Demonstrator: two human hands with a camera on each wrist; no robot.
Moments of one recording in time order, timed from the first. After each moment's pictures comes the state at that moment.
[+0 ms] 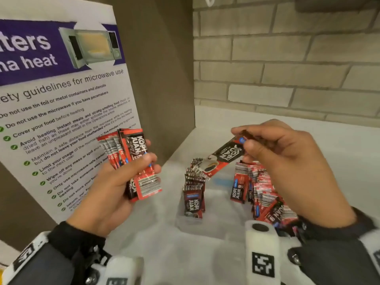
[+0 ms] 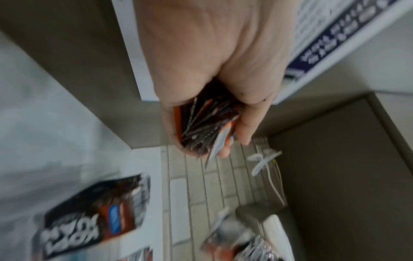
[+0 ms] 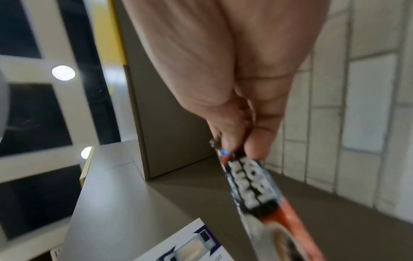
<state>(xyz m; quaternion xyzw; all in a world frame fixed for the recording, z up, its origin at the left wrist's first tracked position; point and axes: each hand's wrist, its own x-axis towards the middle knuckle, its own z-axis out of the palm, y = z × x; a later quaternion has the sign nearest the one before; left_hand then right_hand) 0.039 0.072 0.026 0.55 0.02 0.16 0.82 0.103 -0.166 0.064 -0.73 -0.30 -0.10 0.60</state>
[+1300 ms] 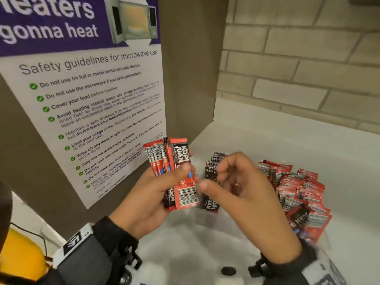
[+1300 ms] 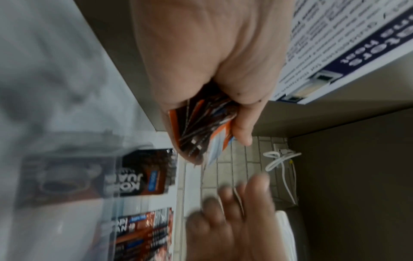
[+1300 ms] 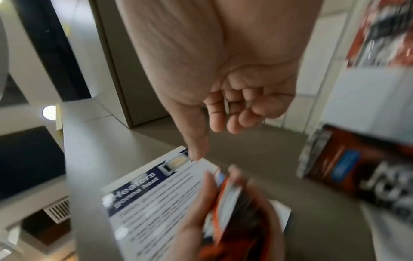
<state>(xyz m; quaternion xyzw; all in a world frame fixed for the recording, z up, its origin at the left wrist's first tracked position) 0.030 0.056 -0.002 0.49 0.07 0.07 0.86 0.073 -0.104 0.016 -0.74 -0.28 0.03 0.61</state>
